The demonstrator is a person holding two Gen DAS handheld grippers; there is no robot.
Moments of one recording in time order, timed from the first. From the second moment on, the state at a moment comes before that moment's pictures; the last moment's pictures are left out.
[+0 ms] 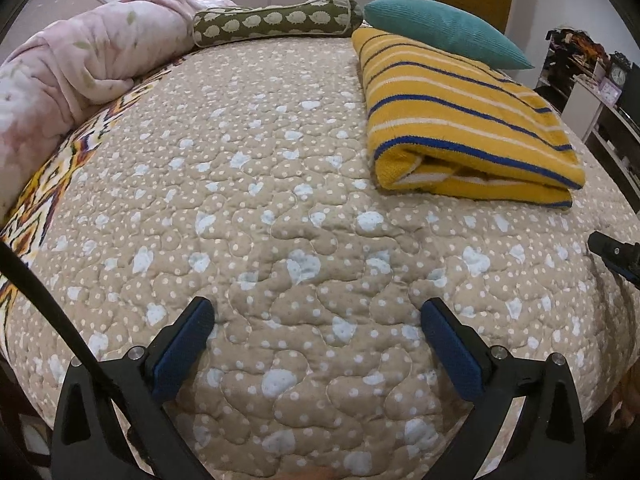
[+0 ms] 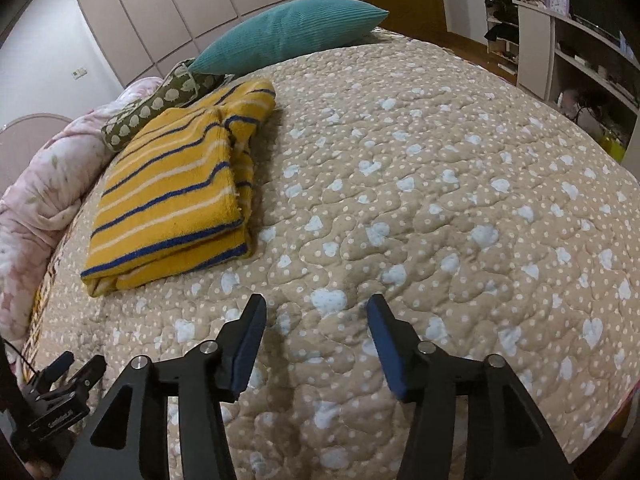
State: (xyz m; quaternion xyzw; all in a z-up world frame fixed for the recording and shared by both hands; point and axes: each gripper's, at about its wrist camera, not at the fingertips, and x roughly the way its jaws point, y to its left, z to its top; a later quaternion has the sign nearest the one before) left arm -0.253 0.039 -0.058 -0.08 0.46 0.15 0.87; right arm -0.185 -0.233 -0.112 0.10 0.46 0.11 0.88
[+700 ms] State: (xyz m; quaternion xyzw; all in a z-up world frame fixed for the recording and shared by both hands) left arm -0.270 0.031 -0.008 -0.09 0.45 0.20 0.87; right arm -0.199 -0.201 -0.084 0.06 0.43 0.09 0.89
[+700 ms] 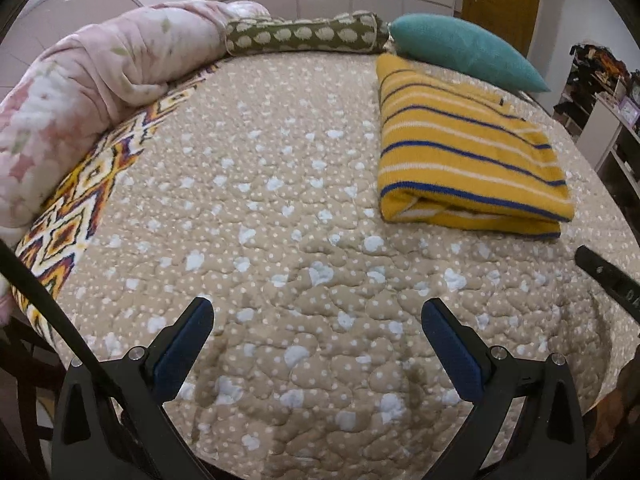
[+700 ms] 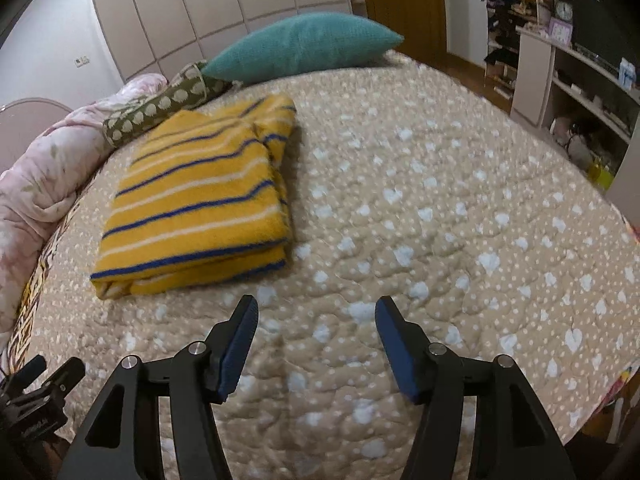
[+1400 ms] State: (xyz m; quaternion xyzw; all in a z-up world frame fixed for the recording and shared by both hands) left arm -0.270 0.010 -0.008 -0.06 0.46 0.18 0.87; right arm -0.204 -0.175 -0.095 -0.01 0.43 0.10 0.90
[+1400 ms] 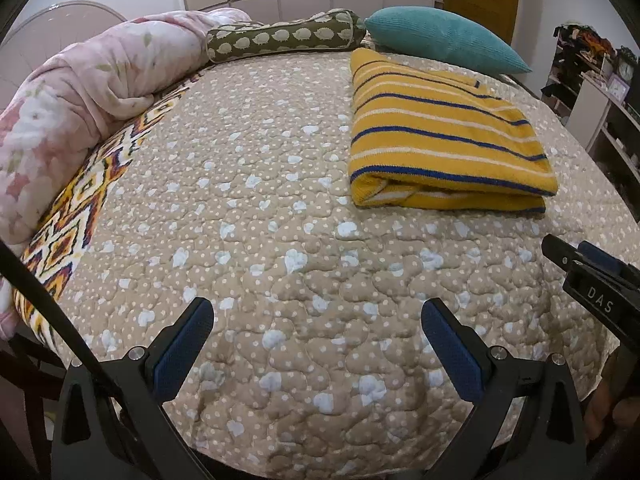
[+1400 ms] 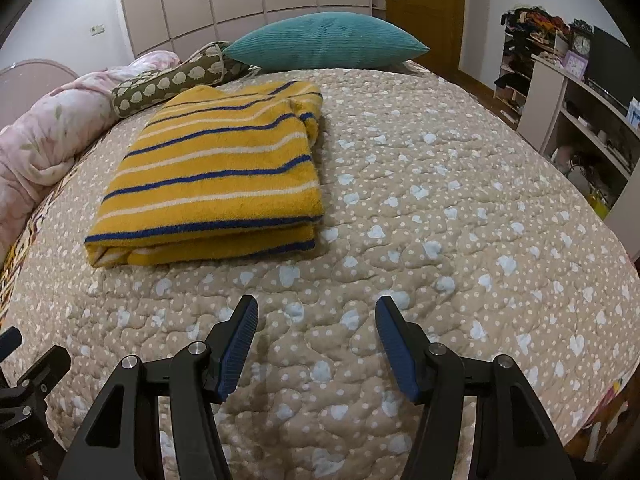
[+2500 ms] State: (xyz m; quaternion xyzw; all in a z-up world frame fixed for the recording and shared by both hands) left arm -0.277 0.010 -0.010 -0.07 0.46 0.18 0.87; right arm -0.218 -0.158 -0.087 -0.07 0.41 0.09 0.91
